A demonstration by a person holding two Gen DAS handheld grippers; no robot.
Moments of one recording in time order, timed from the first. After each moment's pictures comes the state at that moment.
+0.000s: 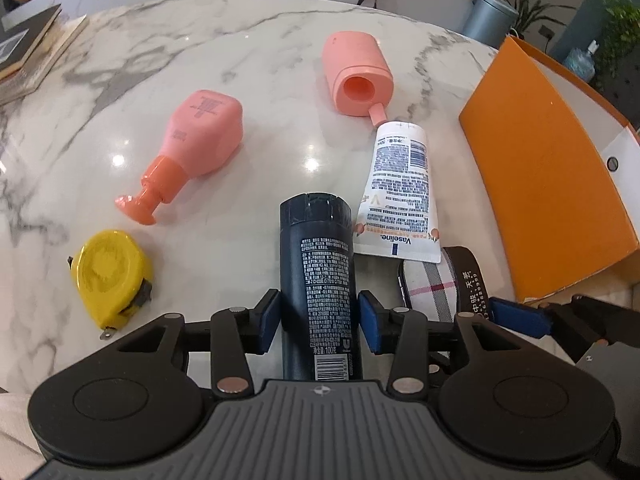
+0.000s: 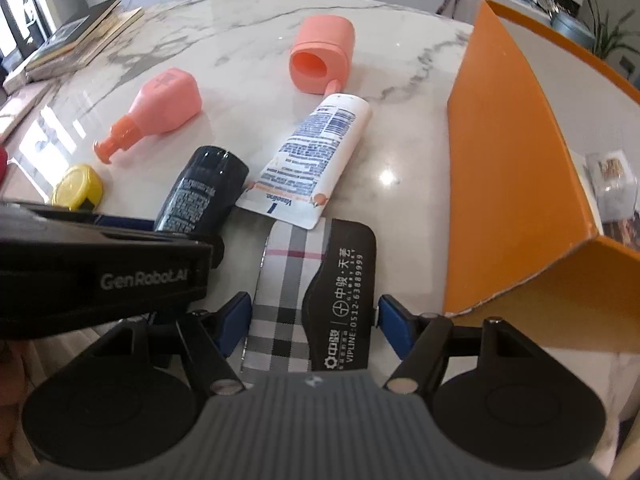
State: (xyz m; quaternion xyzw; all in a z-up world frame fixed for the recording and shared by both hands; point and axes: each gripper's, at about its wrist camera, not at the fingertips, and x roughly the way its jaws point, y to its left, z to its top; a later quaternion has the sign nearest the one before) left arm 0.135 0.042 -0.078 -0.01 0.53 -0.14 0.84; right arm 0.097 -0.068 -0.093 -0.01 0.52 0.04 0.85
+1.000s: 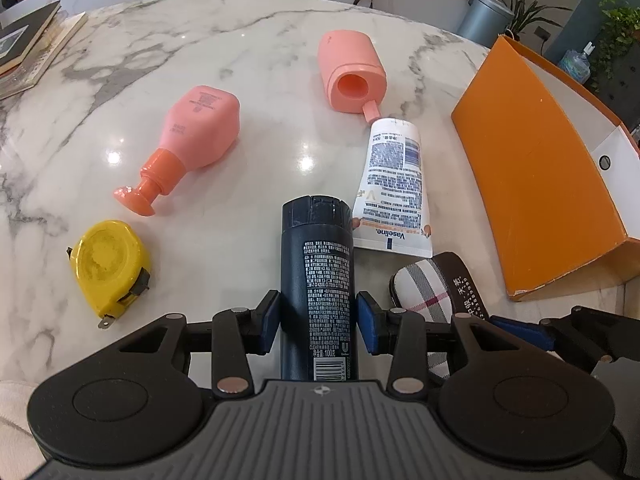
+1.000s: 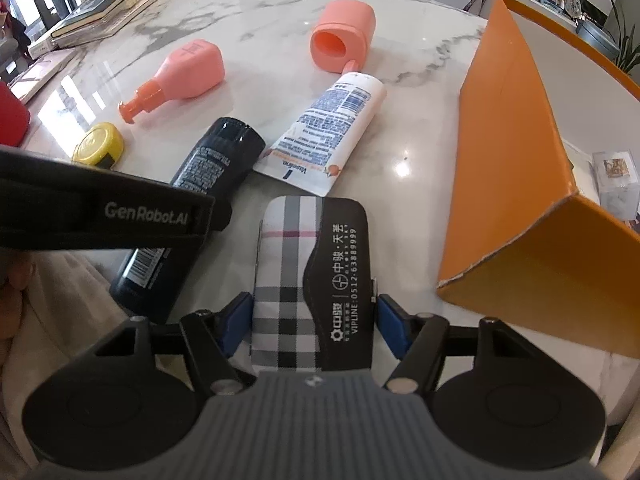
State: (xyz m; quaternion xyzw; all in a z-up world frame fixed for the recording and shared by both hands) left arm 0.129 0.044 -0.075 -0.02 0.53 -0.15 0.83; right arm 0.081 -0.073 -0.089 -0.03 0.54 0.07 0.84
